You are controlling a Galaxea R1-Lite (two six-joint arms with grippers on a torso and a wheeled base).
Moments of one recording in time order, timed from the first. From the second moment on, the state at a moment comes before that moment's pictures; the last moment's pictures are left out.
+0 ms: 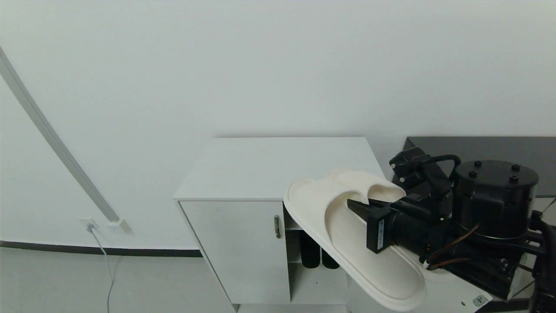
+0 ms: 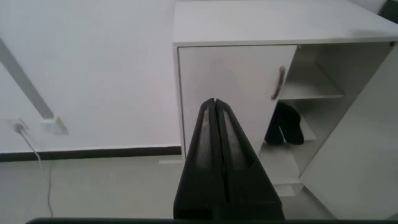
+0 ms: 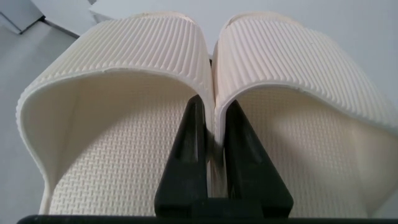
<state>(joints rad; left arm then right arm) 0.00 0.00 0.00 0.00 -0.03 0.01 0.81 1.59 -0.67 -0.73 -0.19 0.14</state>
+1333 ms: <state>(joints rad) 0.00 0.00 0.00 0.00 -0.03 0.01 0.81 1.59 -0.62 -0.78 -0.18 0.08</state>
